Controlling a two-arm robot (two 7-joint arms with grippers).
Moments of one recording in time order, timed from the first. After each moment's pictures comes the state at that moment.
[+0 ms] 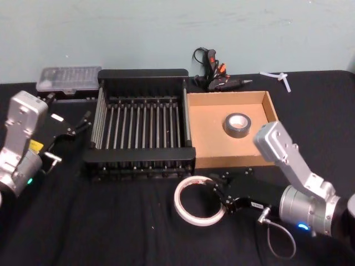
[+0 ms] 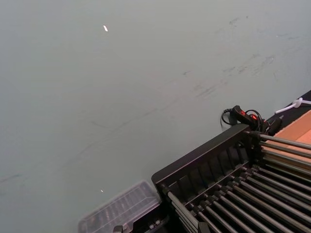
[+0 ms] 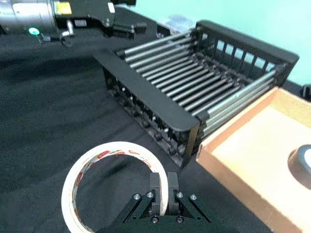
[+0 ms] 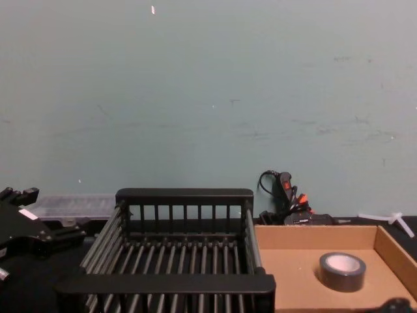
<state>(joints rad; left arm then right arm) -0.20 0.60 0.45 -1.41 -0.25 -0.12 0.03 0.01 0.55 -0.41 -1.77 0.28 0.33 0.47</state>
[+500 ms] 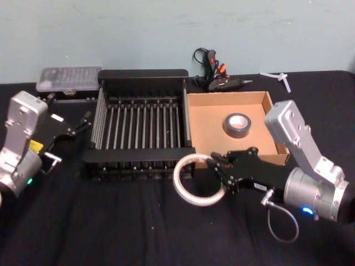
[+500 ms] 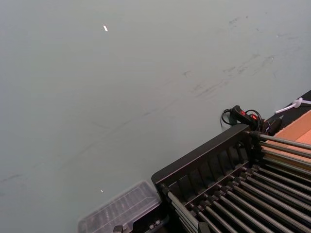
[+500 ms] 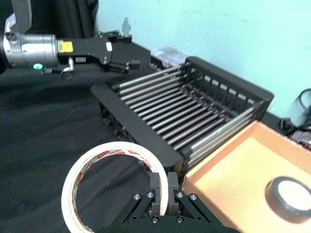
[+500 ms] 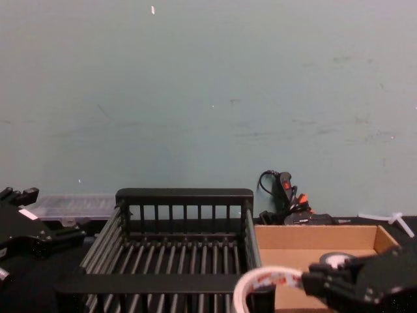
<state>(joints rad) -0.20 0.60 0.45 -1.41 -0.25 -0.12 0.03 0.04 0.58 -0.39 -1.82 0.33 0.29 0.45</state>
